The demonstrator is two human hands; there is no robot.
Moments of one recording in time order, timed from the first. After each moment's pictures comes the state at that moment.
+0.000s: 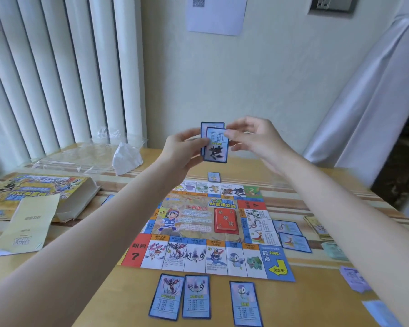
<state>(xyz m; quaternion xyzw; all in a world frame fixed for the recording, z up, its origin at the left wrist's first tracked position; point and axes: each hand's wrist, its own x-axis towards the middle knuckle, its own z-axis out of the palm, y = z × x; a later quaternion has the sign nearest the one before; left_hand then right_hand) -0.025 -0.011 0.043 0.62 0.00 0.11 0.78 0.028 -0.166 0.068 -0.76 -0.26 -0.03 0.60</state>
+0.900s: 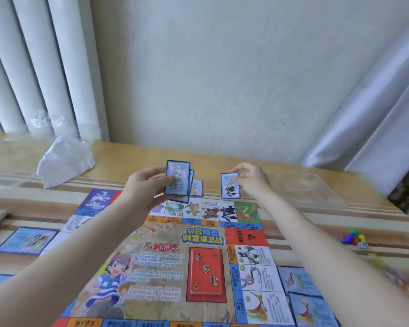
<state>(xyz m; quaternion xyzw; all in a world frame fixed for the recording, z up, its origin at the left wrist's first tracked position) 0.105 0.011 -0.058 0.61 0.14 0.06 0.78 0.220 -0.197 -0.072 -0.90 -0.07 -0.02 0.43</state>
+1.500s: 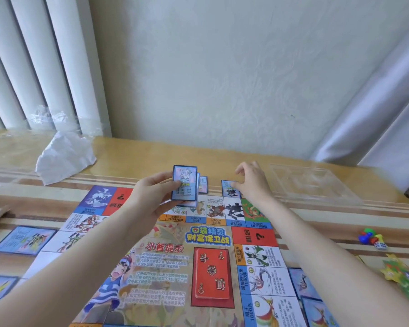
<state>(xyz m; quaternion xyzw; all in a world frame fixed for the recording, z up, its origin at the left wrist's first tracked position) 0.110 0.007 -0.076 0.57 0.16 0.02 0.80 0.234 -0.188 -0.103 -0.95 -0.12 -0.08 0.27</state>
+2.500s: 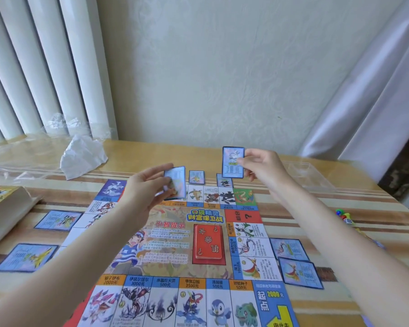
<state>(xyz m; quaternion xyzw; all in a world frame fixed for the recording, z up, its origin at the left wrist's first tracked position) 0.055 0.005 -0.052 0.58 0.16 0.09 0.80 0.139 -0.211 -0.023 -0.83 -0.13 -0.02 0.55</state>
